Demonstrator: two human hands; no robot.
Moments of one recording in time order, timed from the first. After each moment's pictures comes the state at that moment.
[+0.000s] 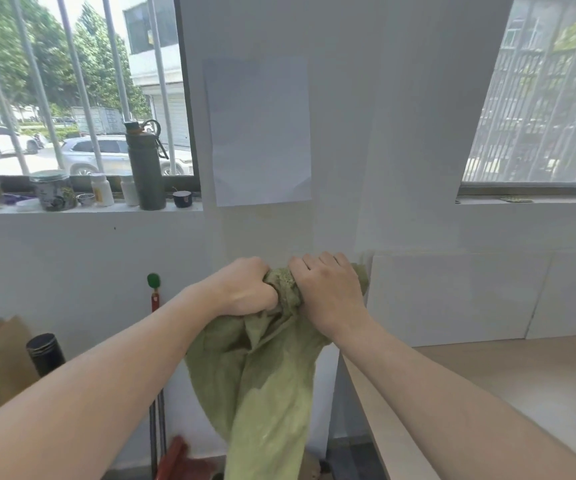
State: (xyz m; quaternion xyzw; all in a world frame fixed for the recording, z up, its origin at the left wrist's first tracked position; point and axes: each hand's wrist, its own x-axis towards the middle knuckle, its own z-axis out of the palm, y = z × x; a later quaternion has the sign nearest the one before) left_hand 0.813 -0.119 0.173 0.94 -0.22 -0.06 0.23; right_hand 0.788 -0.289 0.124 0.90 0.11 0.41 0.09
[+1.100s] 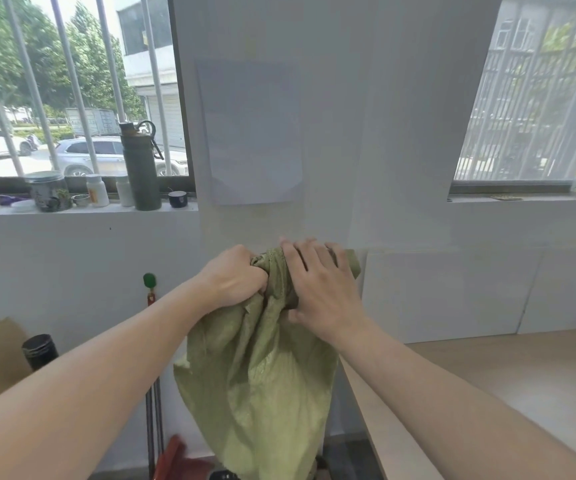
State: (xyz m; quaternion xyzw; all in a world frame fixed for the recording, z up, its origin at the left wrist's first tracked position) left_hand 0.807 -0.118 0.176 0.93 -0.16 0.00 0.33; right_hand 0.769 -0.294 0.126 0.92 0.11 0.37 0.09
